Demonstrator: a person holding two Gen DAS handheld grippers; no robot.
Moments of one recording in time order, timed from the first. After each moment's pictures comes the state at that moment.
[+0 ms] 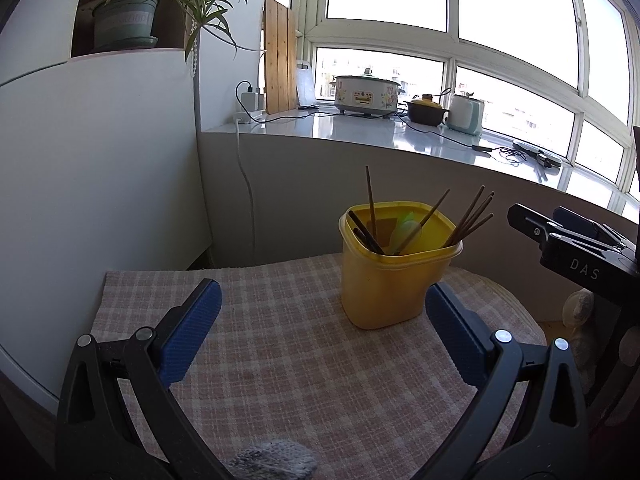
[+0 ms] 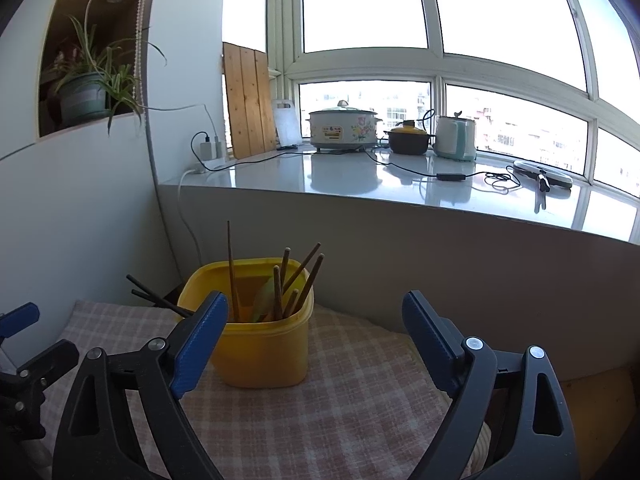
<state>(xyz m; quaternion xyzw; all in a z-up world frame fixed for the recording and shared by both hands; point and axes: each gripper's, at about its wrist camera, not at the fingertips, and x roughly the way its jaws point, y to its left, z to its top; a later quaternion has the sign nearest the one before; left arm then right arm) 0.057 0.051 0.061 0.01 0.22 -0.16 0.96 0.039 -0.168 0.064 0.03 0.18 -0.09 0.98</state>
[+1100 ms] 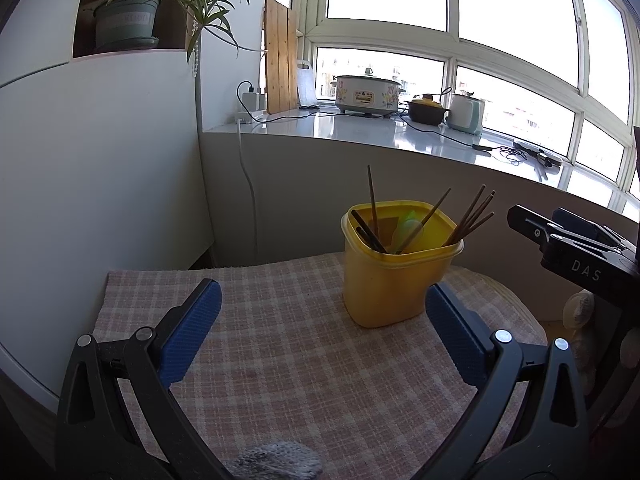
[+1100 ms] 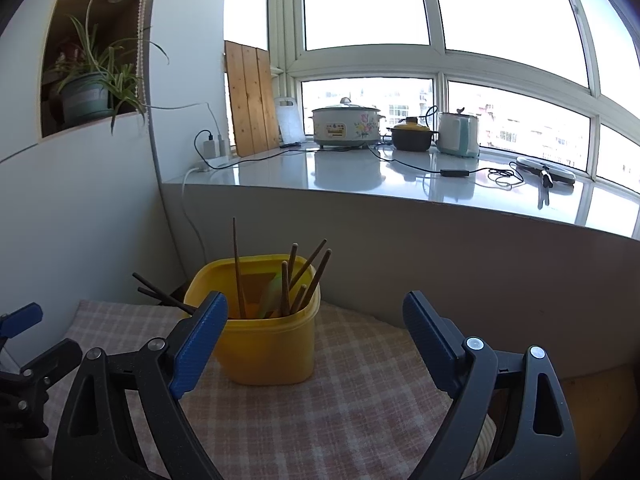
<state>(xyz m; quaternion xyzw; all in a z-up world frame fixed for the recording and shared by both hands) 0.058 0.053 0.058 0.01 0.22 -0.16 0.96 0.038 -0.165 0.063 0.03 0.18 -0.08 0.98</state>
